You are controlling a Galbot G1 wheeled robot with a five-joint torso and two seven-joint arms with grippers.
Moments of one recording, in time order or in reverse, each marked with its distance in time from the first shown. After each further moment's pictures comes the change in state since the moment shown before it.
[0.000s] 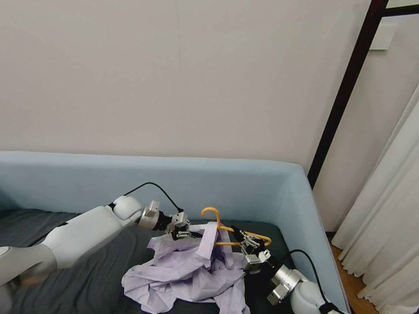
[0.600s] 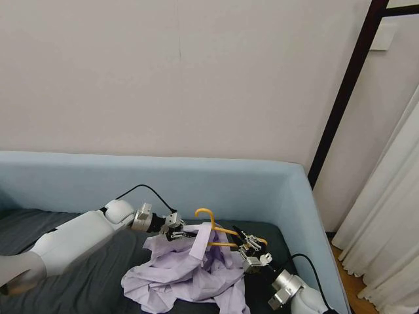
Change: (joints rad) left arm 0.048 0.036 -0.070 0.017 0.009 -0.024 -0.021; right arm -0.075 -0.042 0.014 0.084 0.137 -0.044 0.003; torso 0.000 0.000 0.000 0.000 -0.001
